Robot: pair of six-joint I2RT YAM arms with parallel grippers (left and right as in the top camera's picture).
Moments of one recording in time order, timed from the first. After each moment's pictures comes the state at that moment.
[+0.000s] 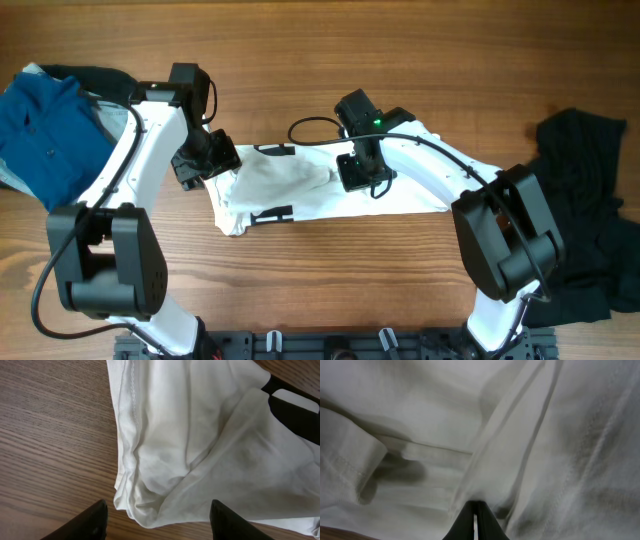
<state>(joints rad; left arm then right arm) -0.07 1.80 1.35 -1.18 0.09 -0.49 0.53 1.97 1.31 -0.82 -0.10 0.27</state>
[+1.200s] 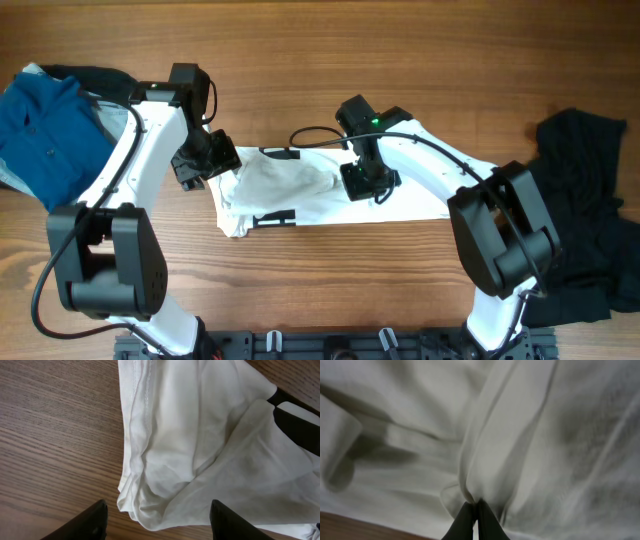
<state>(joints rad) -0.07 1.80 1.35 -1.19 0.09 -0.49 0.53 1.98 1.32 -0.95 -0.11 0.25</state>
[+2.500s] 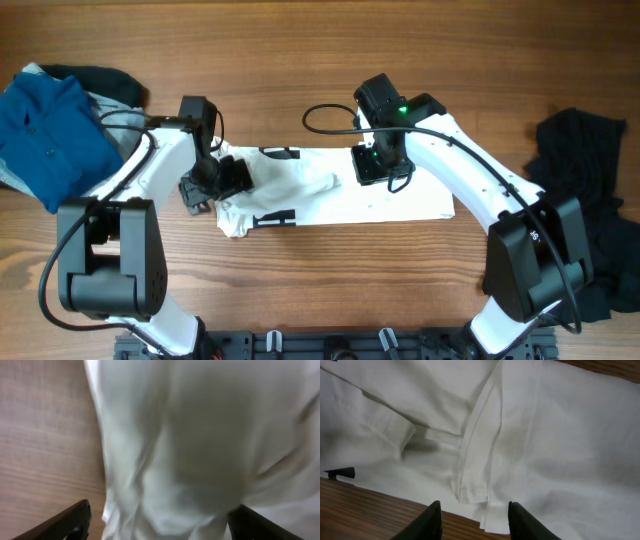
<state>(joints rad) -0.07 1.80 1.10 -0.97 0.16 -0.46 0.47 1.84 1.36 -0.99 -0.12 0.23</state>
